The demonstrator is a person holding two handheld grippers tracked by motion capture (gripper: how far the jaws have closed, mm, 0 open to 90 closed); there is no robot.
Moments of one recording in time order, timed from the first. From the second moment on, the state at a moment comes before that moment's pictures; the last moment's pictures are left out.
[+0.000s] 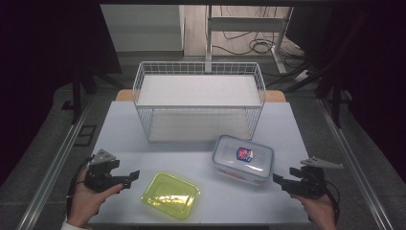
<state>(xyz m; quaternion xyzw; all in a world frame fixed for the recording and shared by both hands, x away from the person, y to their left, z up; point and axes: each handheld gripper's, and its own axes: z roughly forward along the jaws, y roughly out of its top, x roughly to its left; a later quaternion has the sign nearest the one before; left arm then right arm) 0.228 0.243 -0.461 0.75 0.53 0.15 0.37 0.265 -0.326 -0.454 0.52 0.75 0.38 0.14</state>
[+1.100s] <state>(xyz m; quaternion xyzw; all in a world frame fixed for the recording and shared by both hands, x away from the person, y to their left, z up) 0.233 0.248 -0.468 0.75 0.53 0.15 0.36 0.332 -0.328 -0.433 0.56 0.76 0.30 0.10</state>
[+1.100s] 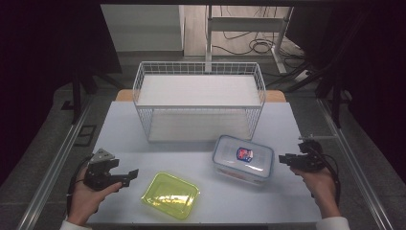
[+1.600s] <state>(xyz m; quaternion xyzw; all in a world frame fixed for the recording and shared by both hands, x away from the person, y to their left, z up) 0.233 0.248 -0.472 0.76 0.53 0.15 0.35 0.373 -0.311 -0.444 0.59 0.78 0.22 0.07</state>
